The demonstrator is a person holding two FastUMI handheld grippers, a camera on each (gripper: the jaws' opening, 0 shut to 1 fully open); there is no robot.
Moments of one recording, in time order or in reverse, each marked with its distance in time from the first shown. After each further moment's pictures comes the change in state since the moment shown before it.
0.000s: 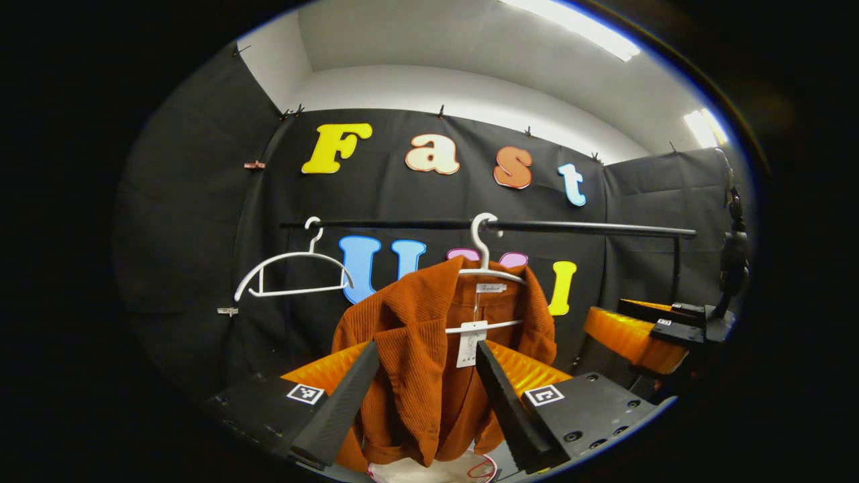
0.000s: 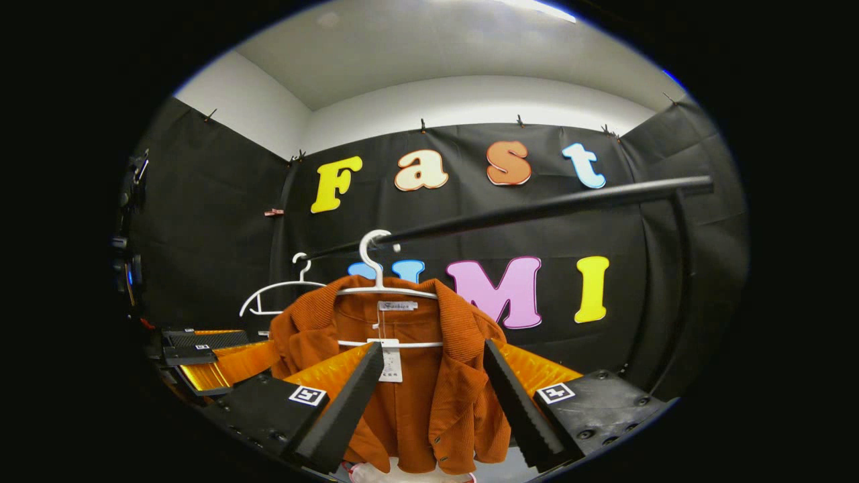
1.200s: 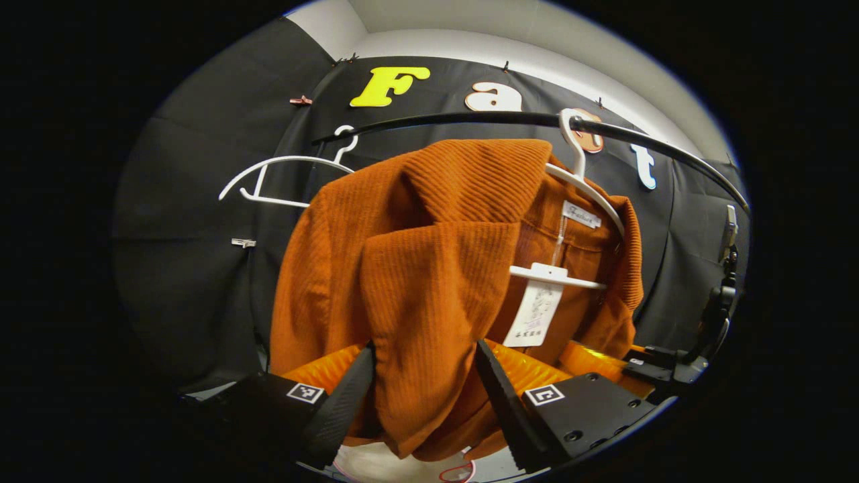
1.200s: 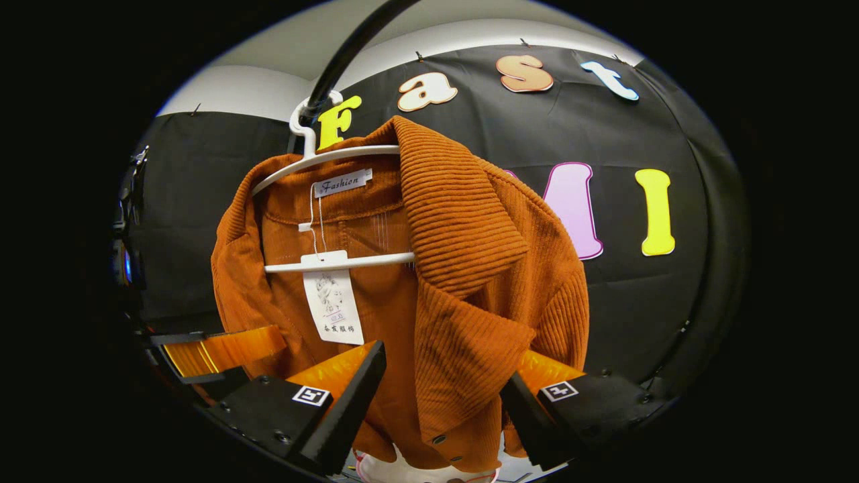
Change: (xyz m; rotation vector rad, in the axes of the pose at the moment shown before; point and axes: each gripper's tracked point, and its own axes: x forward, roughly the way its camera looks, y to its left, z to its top) left arm 0.105 -0.011 -0.096 -0.156 0.127 0.156; right arm 0.115 -0.009 -0.140 0.126 0.241 0.178
